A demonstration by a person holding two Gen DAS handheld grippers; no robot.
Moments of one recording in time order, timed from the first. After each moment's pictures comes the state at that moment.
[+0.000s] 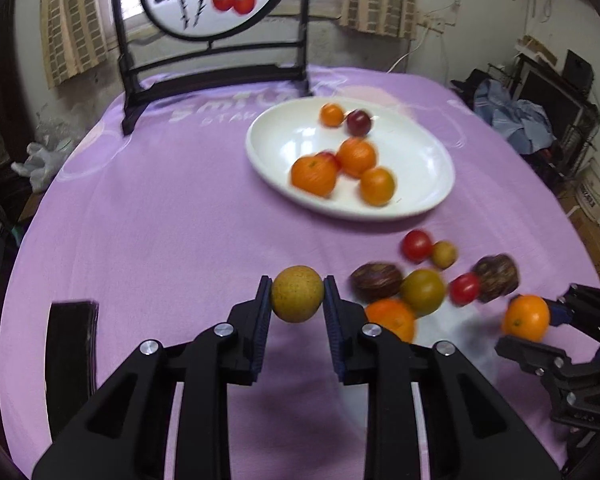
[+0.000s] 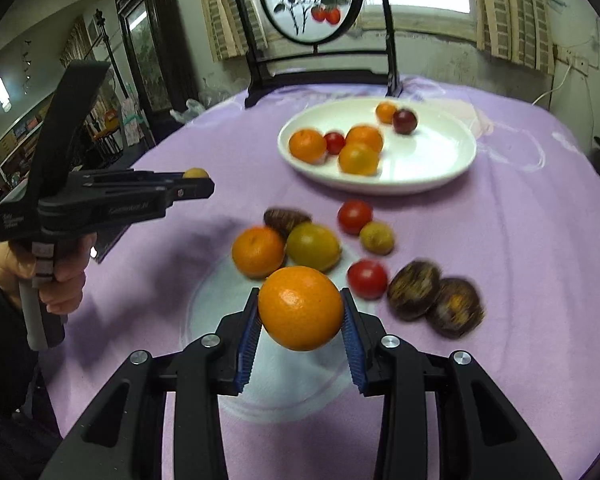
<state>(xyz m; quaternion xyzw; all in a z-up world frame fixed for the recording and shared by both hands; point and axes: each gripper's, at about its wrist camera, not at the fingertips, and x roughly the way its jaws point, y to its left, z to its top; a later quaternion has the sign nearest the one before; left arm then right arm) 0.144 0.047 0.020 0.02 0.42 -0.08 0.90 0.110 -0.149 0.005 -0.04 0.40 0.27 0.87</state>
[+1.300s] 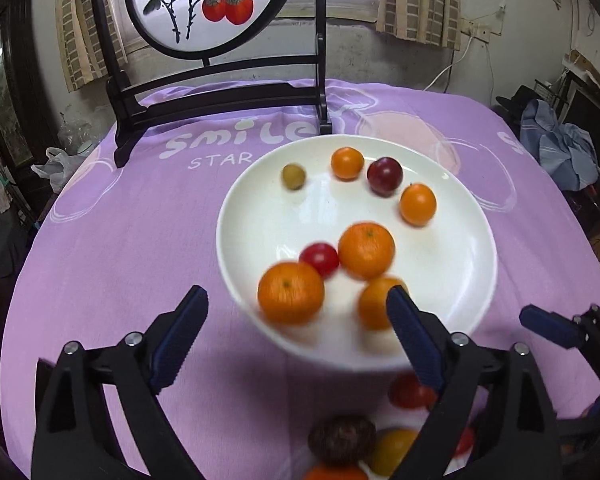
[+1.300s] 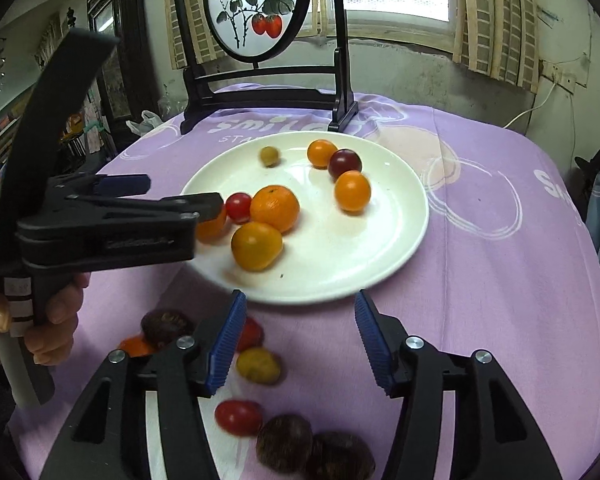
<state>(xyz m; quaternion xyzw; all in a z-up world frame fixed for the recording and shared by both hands) 0.244 -0.007 0.020 0.01 0.43 0.01 0.90 0.210 -0.160 0.002 -0.06 0.41 0.22 0.88</state>
